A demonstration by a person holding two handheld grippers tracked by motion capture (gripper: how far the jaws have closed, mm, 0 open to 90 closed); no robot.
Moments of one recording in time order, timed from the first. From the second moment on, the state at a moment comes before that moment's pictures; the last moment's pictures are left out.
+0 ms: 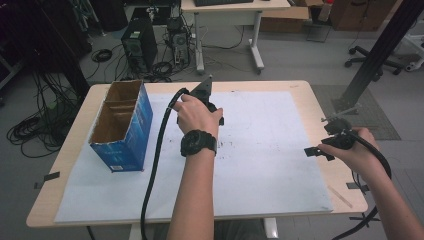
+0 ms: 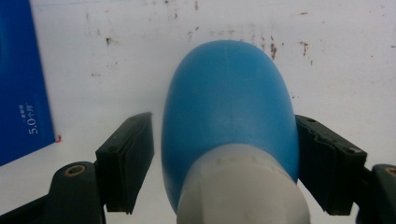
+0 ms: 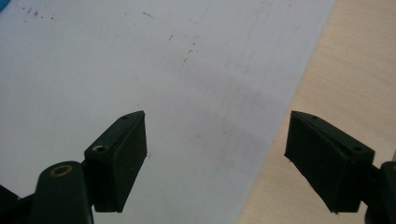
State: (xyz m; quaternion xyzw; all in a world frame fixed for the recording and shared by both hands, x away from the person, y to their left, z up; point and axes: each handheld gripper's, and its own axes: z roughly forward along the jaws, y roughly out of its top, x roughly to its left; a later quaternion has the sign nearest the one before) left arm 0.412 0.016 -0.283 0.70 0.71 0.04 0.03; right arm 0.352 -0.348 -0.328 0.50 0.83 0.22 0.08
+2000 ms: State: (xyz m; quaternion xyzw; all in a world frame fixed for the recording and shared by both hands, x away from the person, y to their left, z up) left arm 0.416 0.024 -0.247 0.72 0.70 0.03 0.04; right arm 0.354 -0.347 -0.321 0.50 0.83 0.22 0.09
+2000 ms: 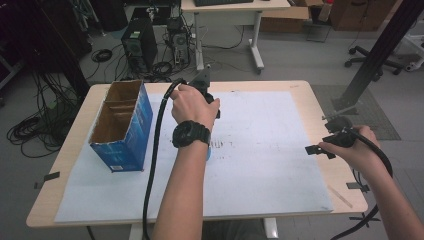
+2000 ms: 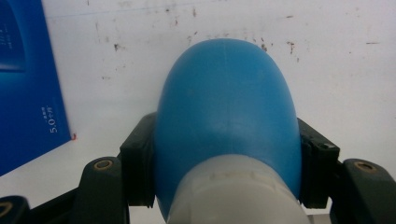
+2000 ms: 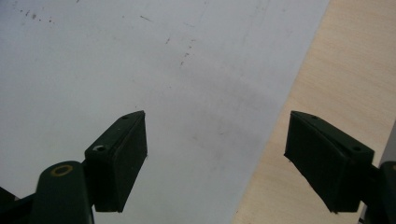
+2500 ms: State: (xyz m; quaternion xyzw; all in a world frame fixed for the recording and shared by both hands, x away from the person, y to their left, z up) left arm 0.419 0.030 -0.218 0.72 0.69 0.04 0.04; right arm 0.359 -0.343 -0.318 0.51 0.83 0.21 0.09
